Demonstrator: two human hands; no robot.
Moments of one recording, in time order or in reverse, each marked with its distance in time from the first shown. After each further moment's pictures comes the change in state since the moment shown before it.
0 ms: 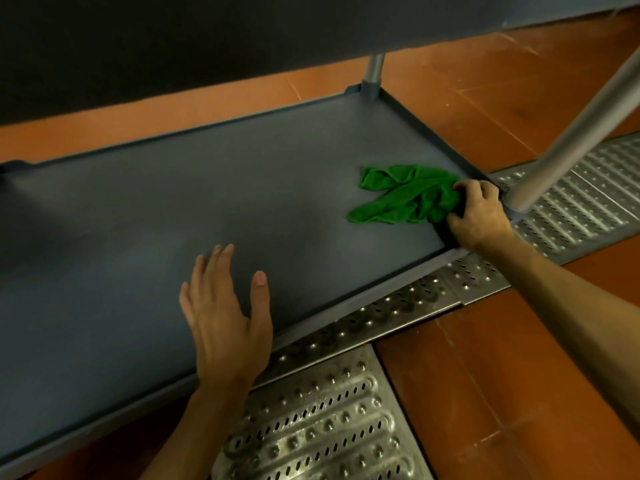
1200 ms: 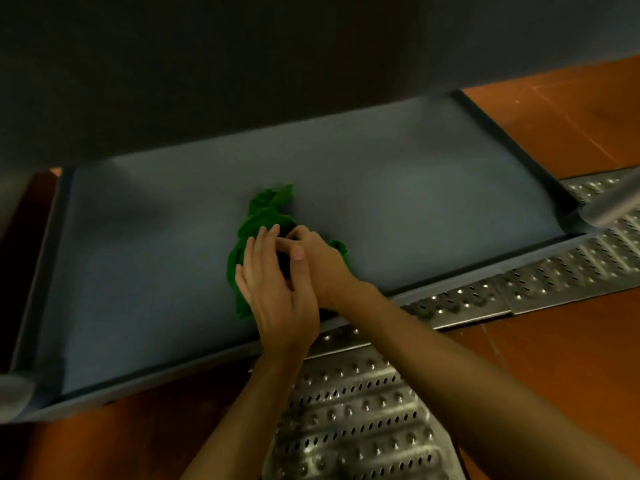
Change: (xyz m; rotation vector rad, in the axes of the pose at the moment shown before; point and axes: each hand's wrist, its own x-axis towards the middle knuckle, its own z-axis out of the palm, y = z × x) left_hand 0.003 0.010 -0.011 -0.216 0.177 -0.192; right_hand -0.143 -0.248 0.105 0.219 -0.445 -0.784
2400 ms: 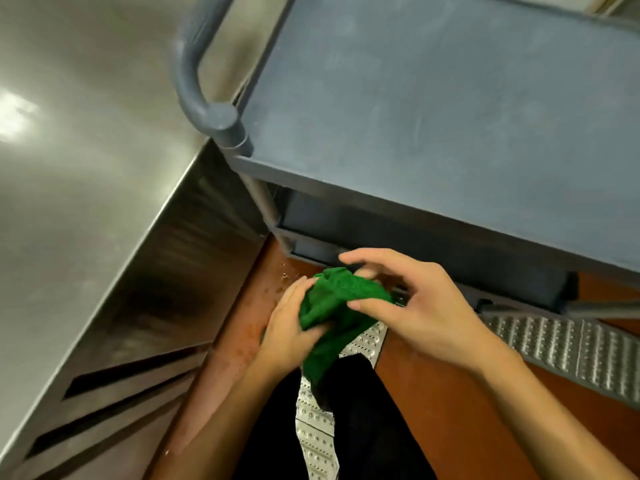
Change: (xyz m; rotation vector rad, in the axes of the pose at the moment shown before) left_hand -0.049 0.465 -0.497 -0.026 -0.278 -0.542; right_hand -0.193 -0.514 -0.551 0.482 -0.439 -0.187
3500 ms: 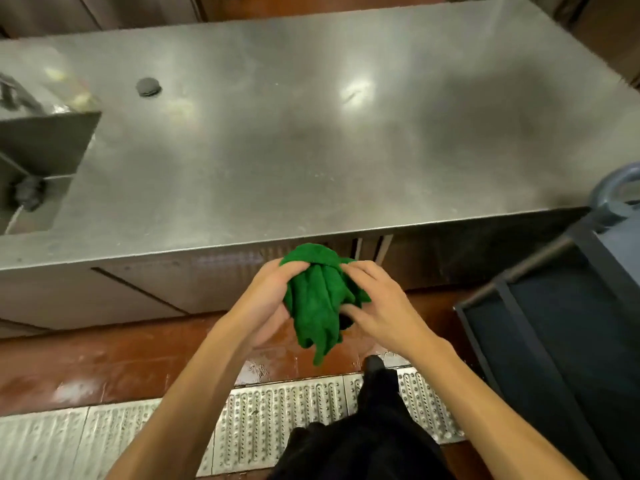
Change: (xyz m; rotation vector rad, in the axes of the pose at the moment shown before) left_hand -0.506 0.032 -0.165 -1.154 0.912 -0.340; right_hand -0.171 -0.189 0.321 -0.381 -0.803 -0.650
